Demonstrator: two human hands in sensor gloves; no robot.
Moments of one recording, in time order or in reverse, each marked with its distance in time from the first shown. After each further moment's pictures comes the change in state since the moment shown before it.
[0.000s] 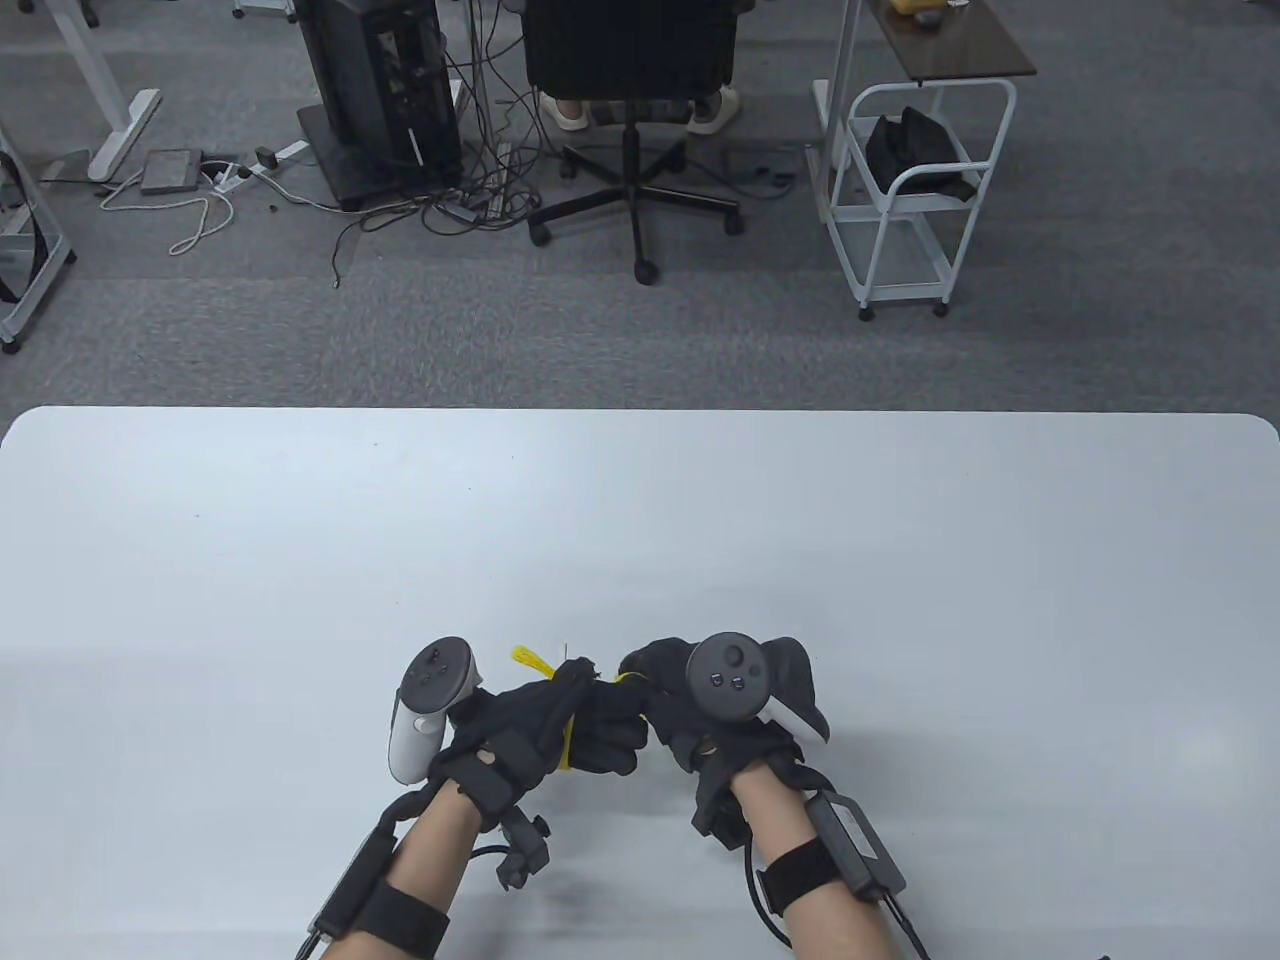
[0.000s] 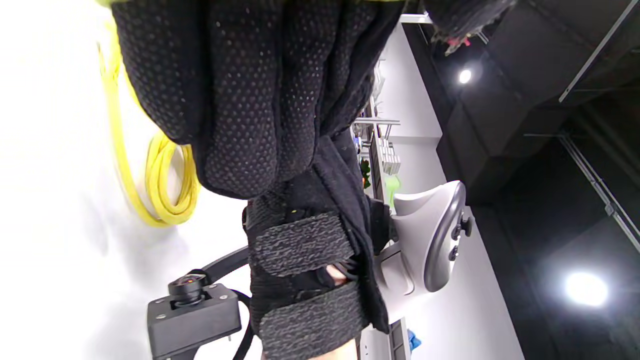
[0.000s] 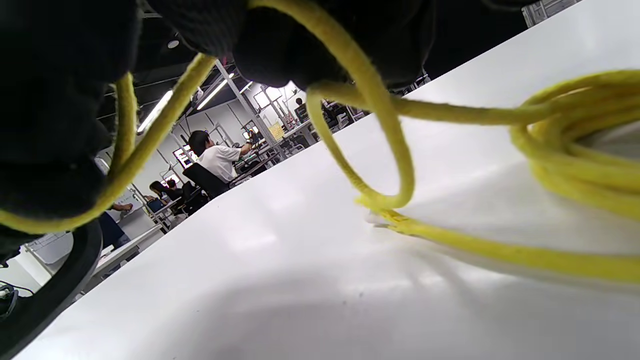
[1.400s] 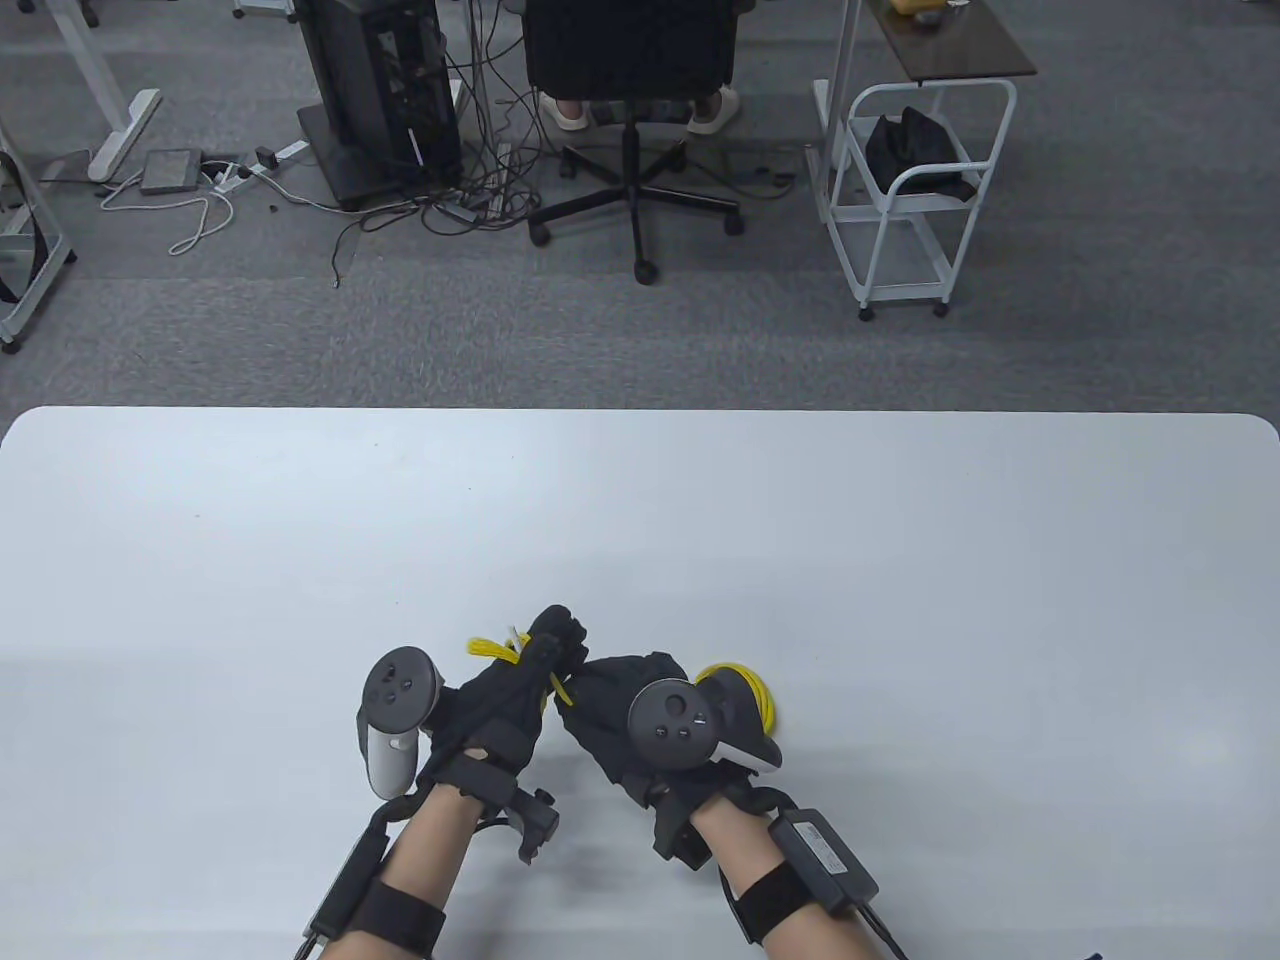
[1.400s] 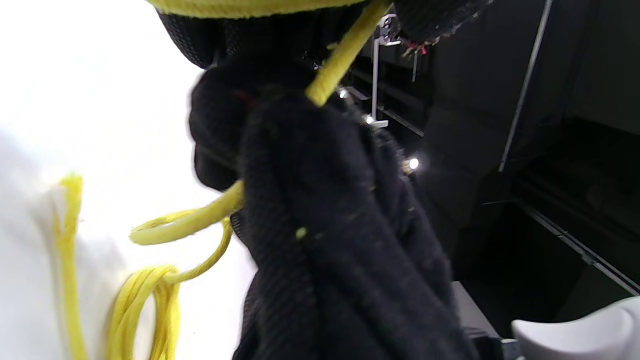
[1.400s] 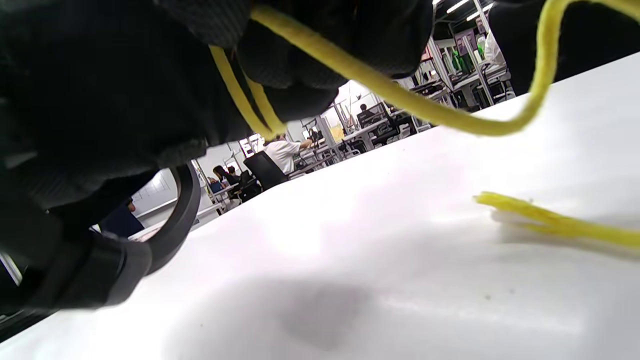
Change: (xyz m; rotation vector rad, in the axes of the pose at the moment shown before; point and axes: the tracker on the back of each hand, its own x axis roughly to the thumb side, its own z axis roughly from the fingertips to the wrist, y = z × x) left_hand 0.011 0.020 0.017 0.376 -0.133 -0.149; right_hand 0.048 0.026 0.004 0.006 -0.220 0.089
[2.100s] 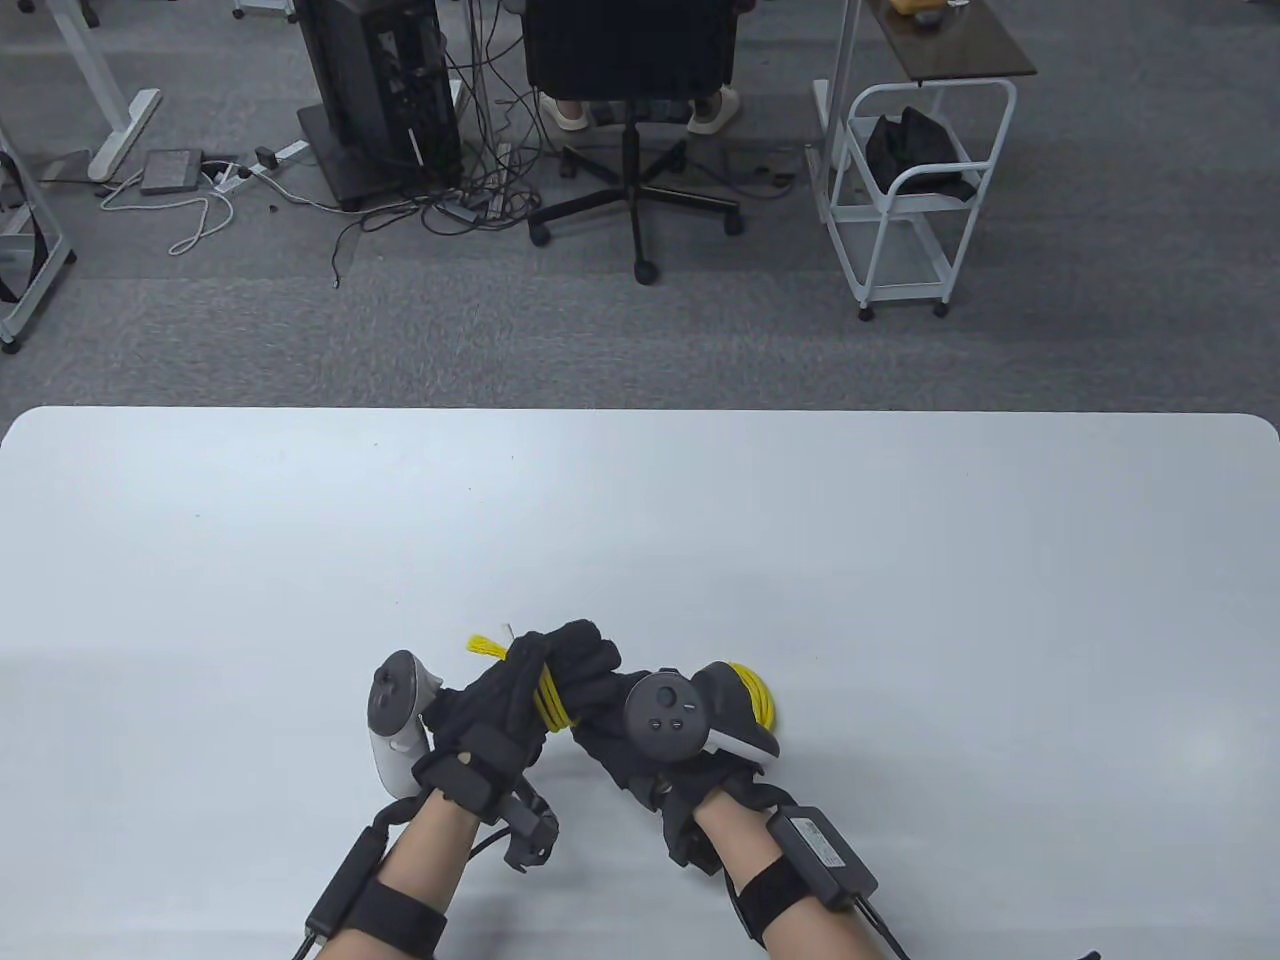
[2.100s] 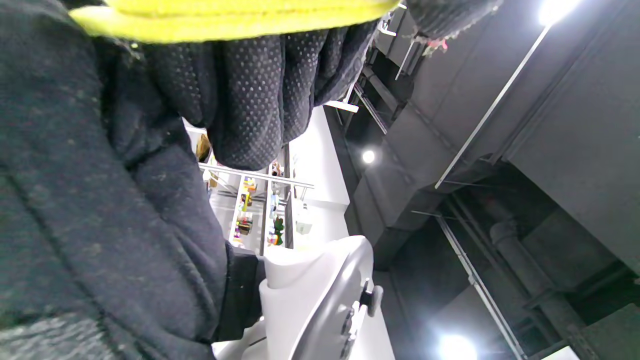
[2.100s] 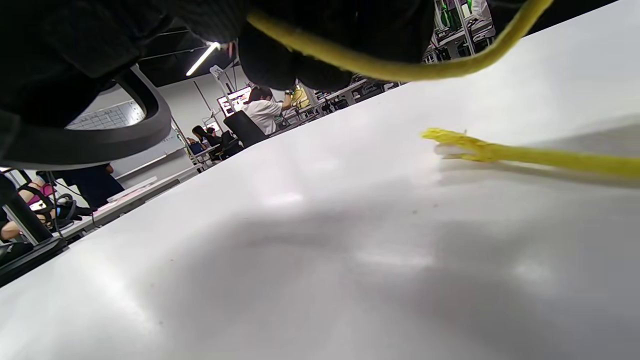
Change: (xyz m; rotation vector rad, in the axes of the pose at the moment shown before) left_hand -0.001 -0.010 -0.001 -0.122 -0.074 0.330; right_hand -0.016 0.013 -0.002 0.122 0.065 0.029
